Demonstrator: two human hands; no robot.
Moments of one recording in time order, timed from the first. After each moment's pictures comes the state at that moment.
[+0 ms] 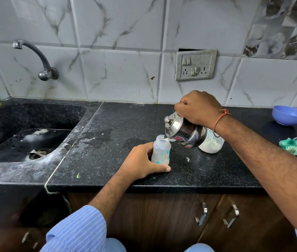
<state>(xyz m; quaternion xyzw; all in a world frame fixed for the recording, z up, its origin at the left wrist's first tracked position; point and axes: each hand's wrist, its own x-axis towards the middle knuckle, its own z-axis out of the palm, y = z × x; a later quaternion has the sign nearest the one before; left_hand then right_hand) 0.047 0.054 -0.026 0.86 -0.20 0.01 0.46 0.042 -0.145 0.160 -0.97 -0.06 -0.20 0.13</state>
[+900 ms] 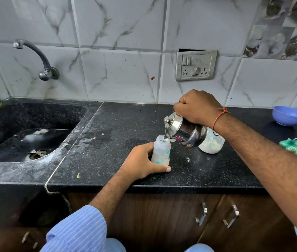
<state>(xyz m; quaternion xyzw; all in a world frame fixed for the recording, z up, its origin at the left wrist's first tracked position) 0.046 0.054 -0.025 0.86 -0.20 0.01 0.47 0.048 -0.145 0.162 -0.97 -0.07 -0.19 0.12</state>
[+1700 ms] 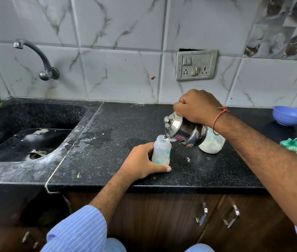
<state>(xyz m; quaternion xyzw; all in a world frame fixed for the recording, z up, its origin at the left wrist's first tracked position) 0.045 0.054 -0.023 0.87 -0.20 0.01 0.46 0.048 -0.144 0.163 -0.97 -0.07 -0.18 0.12</state>
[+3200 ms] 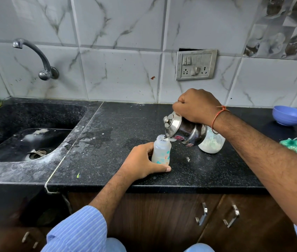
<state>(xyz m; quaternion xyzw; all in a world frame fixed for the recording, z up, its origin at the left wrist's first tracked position) 0.047 0.054 -0.025 0.87 -0.19 0.01 0.46 0.047 -0.140 0.166 -0.98 -0.07 -0.18 0.10</state>
